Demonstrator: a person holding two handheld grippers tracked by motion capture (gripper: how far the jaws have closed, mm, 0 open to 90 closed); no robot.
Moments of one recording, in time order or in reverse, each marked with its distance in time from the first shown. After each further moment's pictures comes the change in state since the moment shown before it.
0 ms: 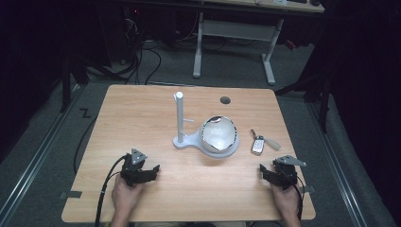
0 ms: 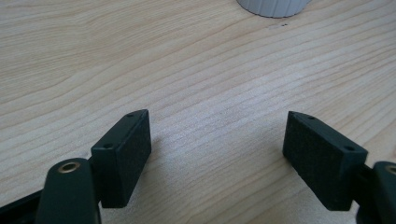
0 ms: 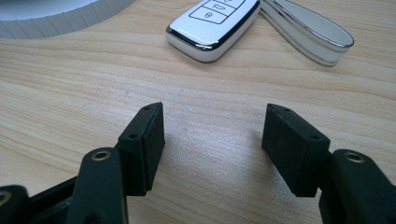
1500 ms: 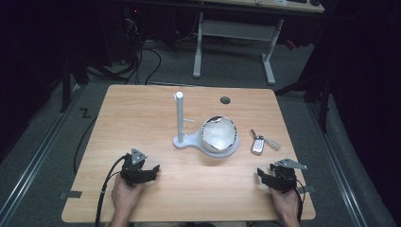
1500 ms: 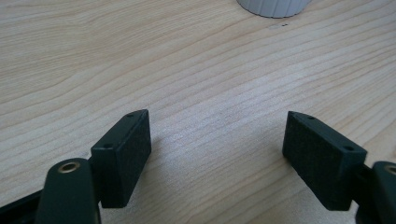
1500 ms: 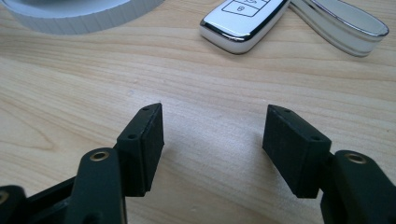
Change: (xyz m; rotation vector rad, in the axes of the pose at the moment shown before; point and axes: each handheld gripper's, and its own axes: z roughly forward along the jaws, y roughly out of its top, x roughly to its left) left arm 0.000 0.000 0.000 0.001 0.000 -0.001; right arm 0.009 -0.005 -0.010 0.003 0.076 0.009
